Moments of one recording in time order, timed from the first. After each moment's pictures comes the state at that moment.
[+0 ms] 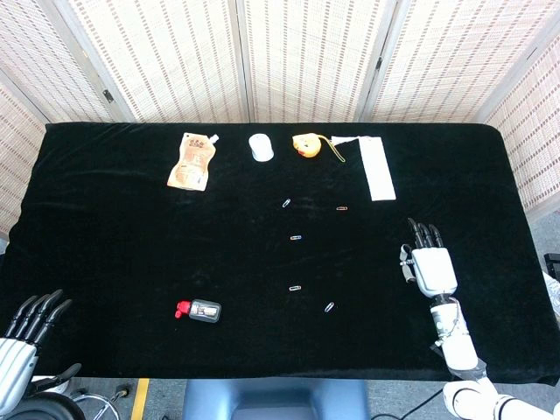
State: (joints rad) left arm 0.02 -1.05 0.11 -1.59 1.84 1.71 -0.13; right arm 0.37 -1.62 0.14 -1.14 -1.32 1.21 -0.22
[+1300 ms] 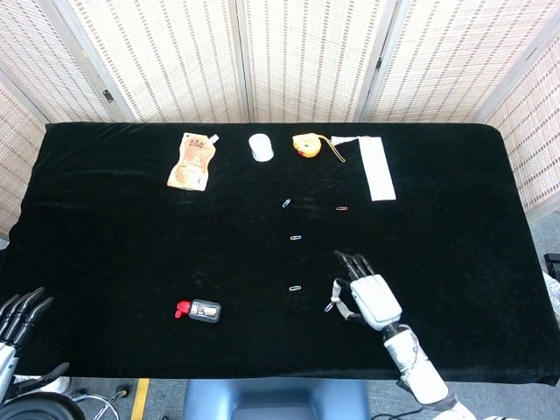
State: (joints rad) left arm 0.03 -1.02 0.10 -1.56 1.83 1.76 -0.24; right arm 0.39 -1.54 0.05 -1.64 -1.42 1.17 -0.22
